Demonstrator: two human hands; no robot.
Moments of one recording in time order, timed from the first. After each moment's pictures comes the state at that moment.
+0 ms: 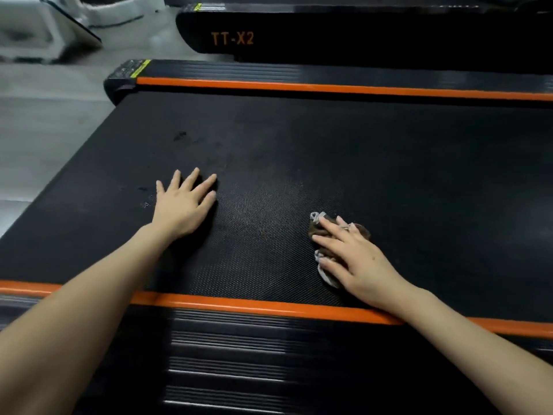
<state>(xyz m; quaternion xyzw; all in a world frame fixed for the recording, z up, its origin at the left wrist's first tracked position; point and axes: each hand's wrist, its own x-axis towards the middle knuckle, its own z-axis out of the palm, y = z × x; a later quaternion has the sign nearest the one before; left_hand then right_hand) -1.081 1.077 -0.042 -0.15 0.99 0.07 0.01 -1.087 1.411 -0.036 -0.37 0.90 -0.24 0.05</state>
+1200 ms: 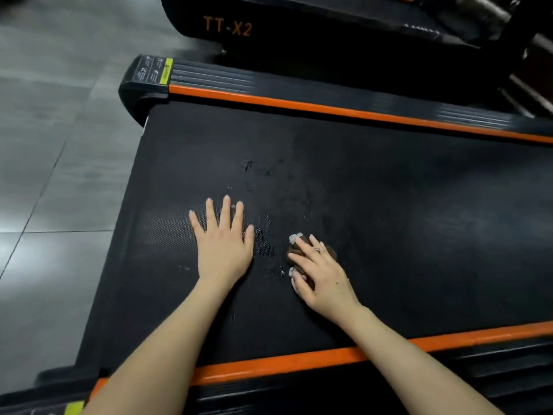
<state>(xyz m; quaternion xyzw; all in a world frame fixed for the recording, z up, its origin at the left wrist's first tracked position) -1.072 0.947 -0.059 -0.08 0.99 0.09 -0.01 -1.052 1.155 -0.044 -0.28 0.94 -0.18 -0.01</state>
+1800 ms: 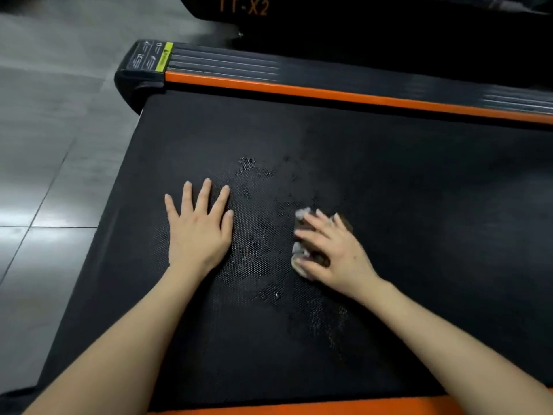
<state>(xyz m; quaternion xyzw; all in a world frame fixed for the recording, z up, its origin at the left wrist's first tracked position) -1.111 0.922 -0.061 -0.12 0.99 0.06 -0.03 -1.147 1.177 -0.051 -0.36 0.91 -0.22 -0.02</state>
